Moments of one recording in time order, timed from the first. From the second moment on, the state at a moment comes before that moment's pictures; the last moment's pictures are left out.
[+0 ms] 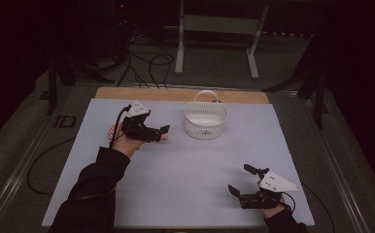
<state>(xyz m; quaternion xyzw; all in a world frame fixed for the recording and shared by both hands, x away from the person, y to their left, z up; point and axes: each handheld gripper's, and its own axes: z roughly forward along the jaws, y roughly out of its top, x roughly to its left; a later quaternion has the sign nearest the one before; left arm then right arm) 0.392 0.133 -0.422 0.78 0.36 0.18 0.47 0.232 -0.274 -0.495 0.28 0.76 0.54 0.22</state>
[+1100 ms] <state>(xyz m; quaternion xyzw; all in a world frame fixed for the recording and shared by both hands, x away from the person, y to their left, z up) 0.423 0.127 -0.458 0.79 0.40 0.17 0.43 0.232 -0.273 -0.496 0.28 0.77 0.54 0.21</state>
